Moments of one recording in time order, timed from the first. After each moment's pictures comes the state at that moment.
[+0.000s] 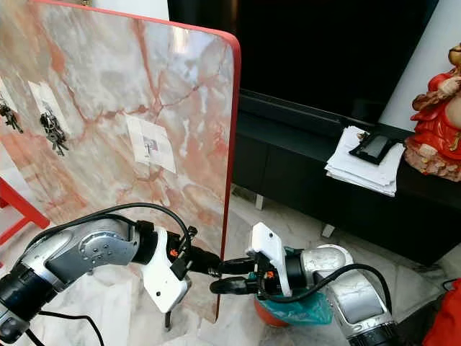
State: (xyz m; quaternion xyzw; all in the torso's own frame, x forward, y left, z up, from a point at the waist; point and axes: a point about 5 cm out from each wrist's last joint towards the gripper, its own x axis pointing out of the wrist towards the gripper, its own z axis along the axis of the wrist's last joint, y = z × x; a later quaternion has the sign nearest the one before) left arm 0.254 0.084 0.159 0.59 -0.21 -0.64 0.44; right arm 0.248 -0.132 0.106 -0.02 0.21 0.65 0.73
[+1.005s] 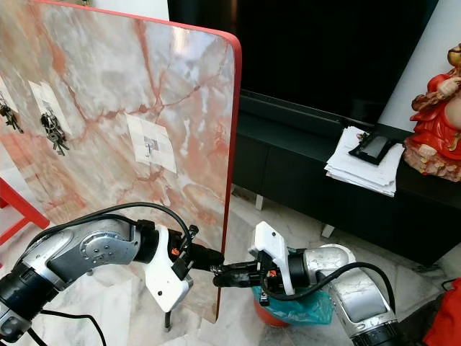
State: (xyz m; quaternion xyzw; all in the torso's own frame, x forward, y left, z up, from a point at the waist) left arm 0.256 0.085 0.161 0.61 -0.23 -0.62 0.43; right arm 0.250 -0.136 0.107 -0.02 0.21 0.64 0.73
